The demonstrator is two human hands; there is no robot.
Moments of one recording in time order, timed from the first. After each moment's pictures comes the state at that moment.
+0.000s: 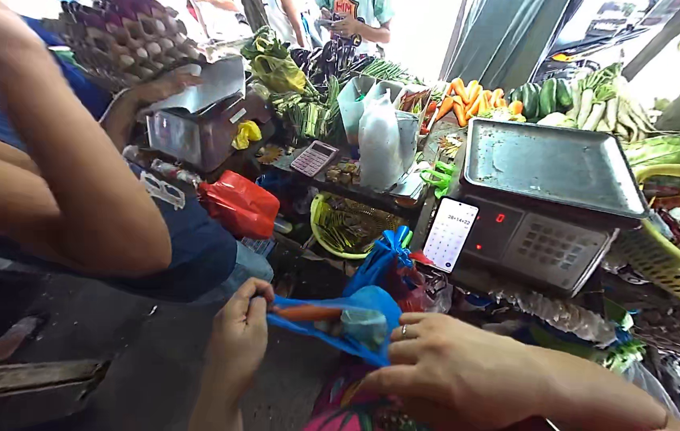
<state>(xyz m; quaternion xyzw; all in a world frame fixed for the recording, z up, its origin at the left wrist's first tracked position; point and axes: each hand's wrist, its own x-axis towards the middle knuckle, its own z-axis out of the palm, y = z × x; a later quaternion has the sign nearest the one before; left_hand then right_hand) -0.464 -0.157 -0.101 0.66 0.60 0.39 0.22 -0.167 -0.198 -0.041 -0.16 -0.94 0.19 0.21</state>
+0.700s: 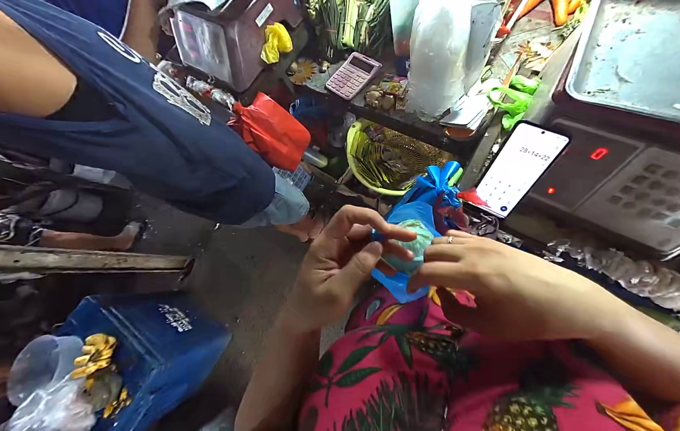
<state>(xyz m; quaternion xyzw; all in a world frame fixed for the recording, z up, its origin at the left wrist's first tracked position) -0.413 -0.175 -0.082 0.63 0.23 0.46 0.58 -0.166 -0.179 -0.065 -0.21 -0.91 0.26 0.23</state>
